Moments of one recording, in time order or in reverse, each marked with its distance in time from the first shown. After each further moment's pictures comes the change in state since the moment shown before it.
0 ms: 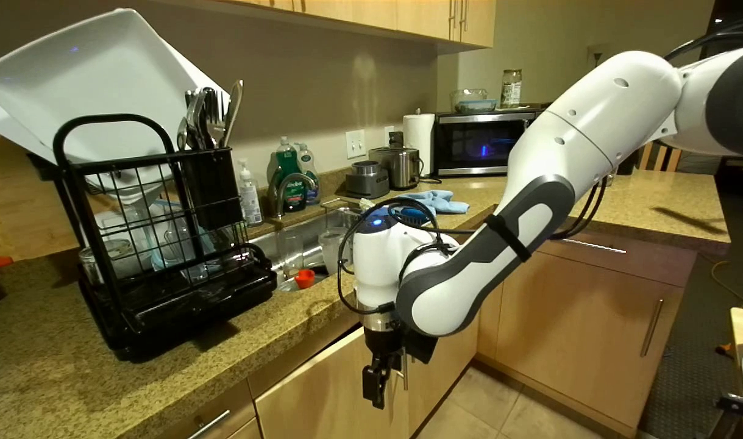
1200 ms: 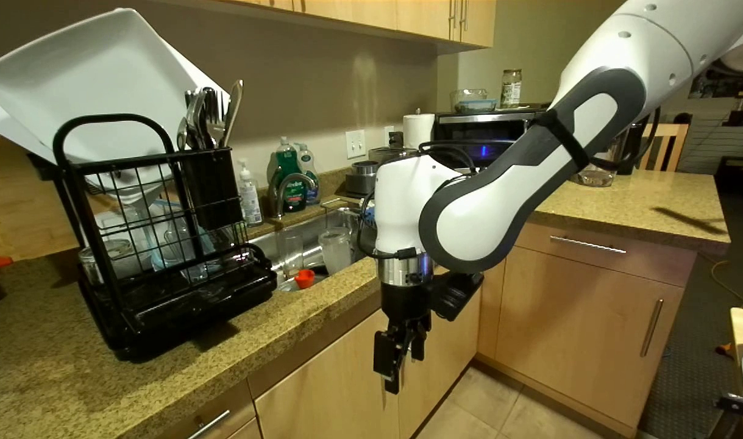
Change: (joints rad) arm -0.042 -0.315 0.082 -0.289 0.223 -0.036 0.025
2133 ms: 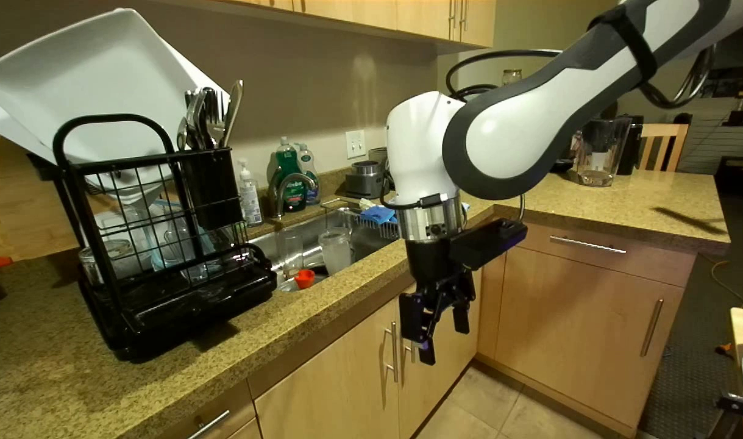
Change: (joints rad) arm 0.018 -0.214 -0.012 -0.092 0.064 -0.255 0.208
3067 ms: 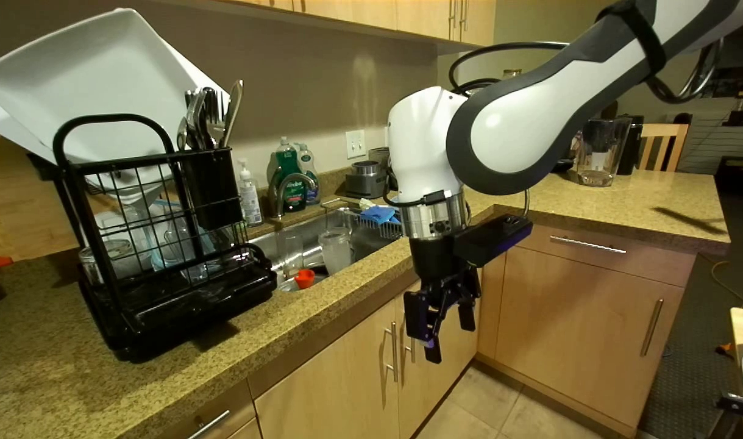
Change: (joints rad) arm 0.012 -0.016 -0.012 -0.010 0.000 -0.019 0.008
